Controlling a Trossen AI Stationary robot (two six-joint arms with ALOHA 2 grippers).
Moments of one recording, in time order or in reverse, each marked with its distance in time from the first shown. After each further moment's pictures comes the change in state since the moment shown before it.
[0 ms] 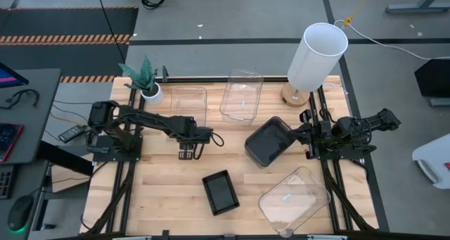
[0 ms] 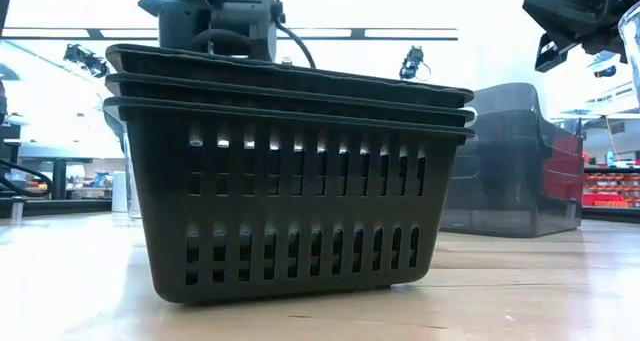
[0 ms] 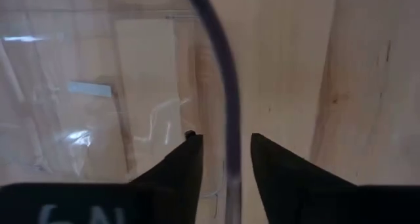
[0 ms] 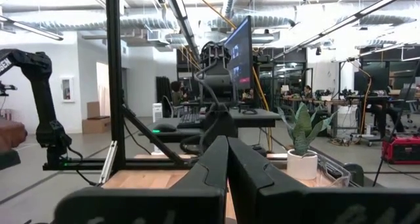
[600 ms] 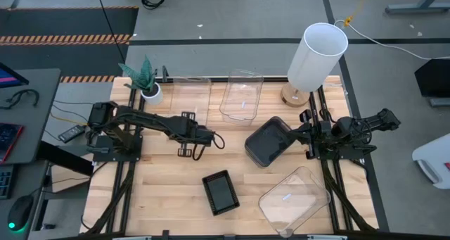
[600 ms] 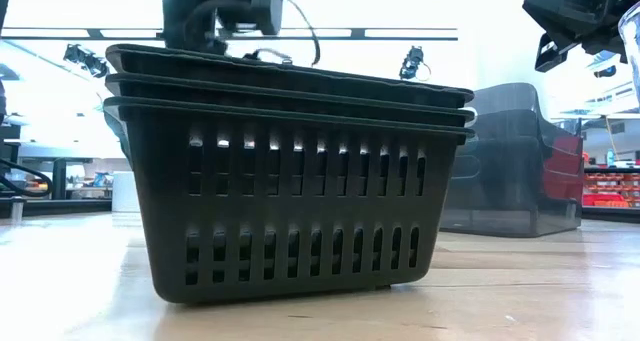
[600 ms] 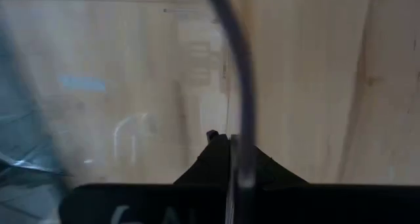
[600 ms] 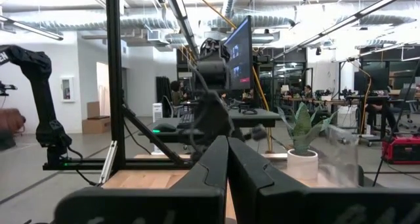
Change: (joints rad) left arm -0.046 0.004 0.130 -0.180 -0.175 0.004; right arm 0.000 0.000 0.000 0.000 0.000 0.000
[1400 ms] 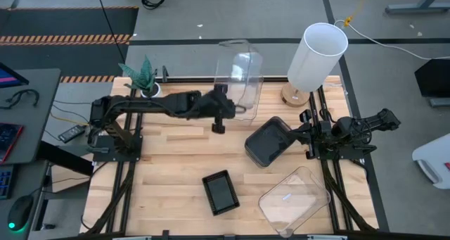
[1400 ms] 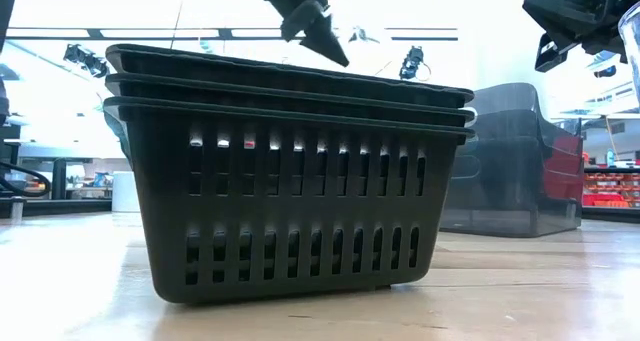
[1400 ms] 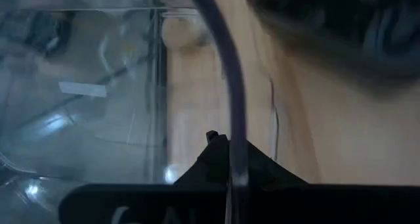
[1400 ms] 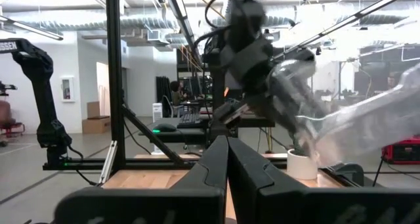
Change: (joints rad) left arm 0.164 0.000 0.291 0.606 0.042 0.525; right arm 0.000 0.000 0.000 0.000 0.000 0.000
